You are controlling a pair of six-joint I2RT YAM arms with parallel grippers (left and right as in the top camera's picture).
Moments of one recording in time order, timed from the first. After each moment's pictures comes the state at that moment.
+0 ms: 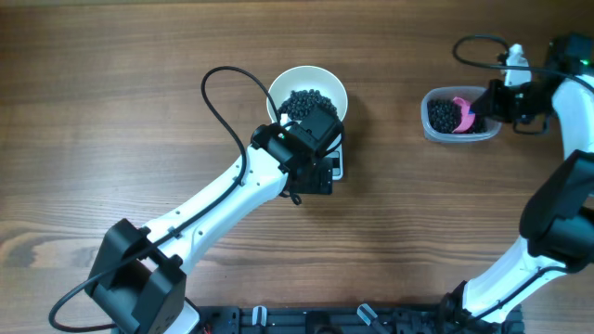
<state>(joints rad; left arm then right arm) -0.73 1.69 1.30 -1.01 -0.11 -0.67 -0.39 1.98 1.57 -0.98 -0.49 -0.24</state>
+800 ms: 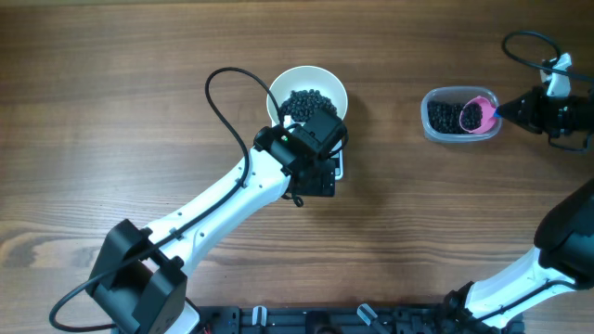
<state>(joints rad) -0.75 1.69 1.30 -1.01 -0.11 -0.67 -0.55 1.92 1.58 -1.08 -0.67 -0.29</state>
